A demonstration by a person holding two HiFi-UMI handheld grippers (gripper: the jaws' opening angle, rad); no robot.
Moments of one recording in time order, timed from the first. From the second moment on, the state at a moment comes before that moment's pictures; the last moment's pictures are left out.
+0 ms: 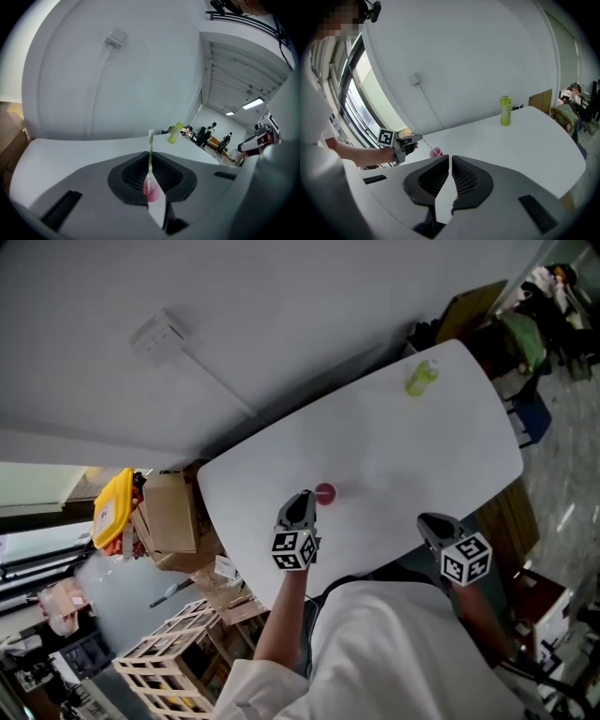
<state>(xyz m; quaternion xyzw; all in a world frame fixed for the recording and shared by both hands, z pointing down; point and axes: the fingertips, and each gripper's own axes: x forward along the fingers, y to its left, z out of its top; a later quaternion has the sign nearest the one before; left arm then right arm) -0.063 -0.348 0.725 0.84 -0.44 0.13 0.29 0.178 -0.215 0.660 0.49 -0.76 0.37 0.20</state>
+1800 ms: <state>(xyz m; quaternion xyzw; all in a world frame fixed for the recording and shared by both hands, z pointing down) -0.103 -0.301 0.658 0.78 -0.54 0.11 0.29 0.198 -0.205 0.638 0.45 -0.82 0.33 0.14</state>
